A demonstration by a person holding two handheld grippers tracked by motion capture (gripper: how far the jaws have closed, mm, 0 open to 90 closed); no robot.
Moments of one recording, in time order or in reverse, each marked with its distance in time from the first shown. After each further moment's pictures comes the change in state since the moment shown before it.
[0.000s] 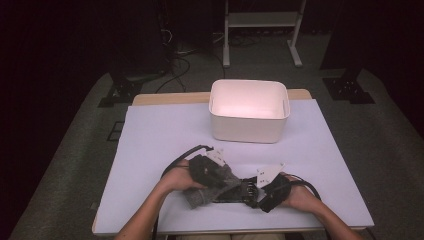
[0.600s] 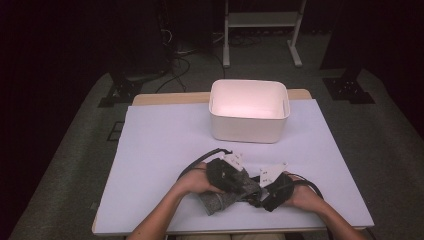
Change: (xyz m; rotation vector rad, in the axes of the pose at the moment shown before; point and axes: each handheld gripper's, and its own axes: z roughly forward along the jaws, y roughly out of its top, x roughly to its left) left arm -0.017 0.046 0.035 -0.062 -0.127 0.097; right arm -0.003 -0.006 -0.004 0.018 -0.013 -0.002
